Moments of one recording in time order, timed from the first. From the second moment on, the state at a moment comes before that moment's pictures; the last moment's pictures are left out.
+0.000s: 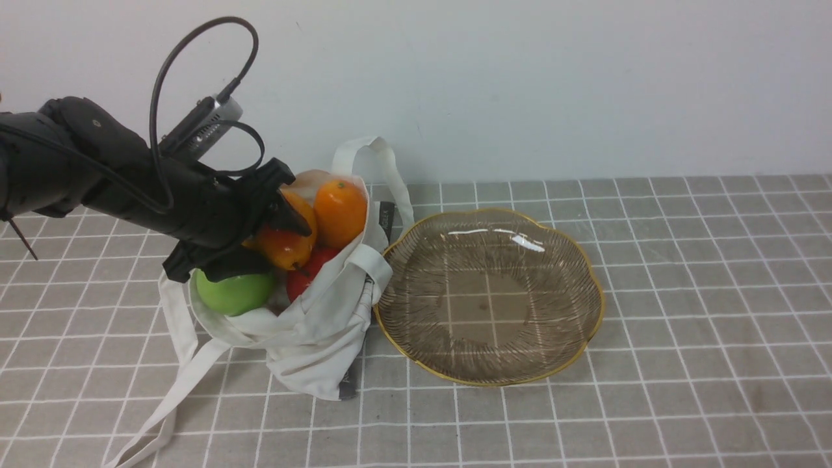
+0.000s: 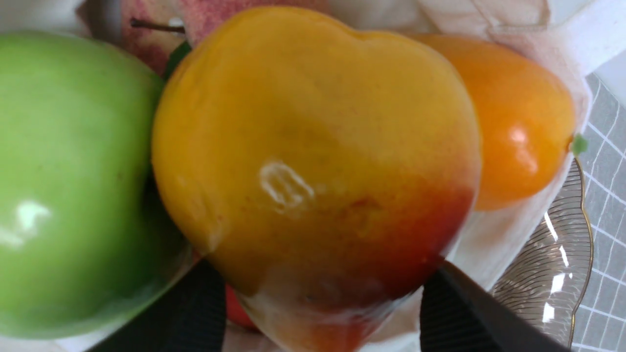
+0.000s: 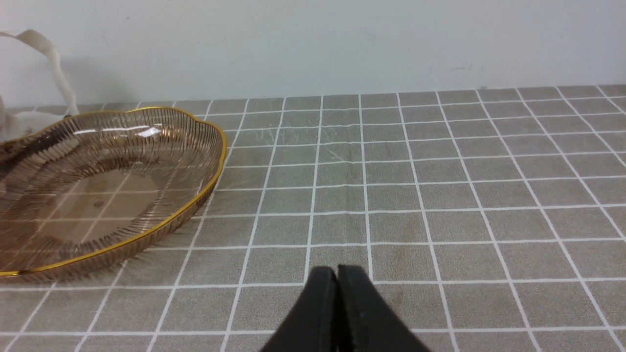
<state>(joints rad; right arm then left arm) 0.02 -0.01 0.02 0.09 0.38 -0.04 -0.07 1.78 -1.20 -0.72 0.63 -0.09</state>
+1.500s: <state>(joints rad) 0.02 -0.01 0.02 0.09 0.38 -0.04 -0.53 1.80 -1.20 -0.85 0.51 0.26</state>
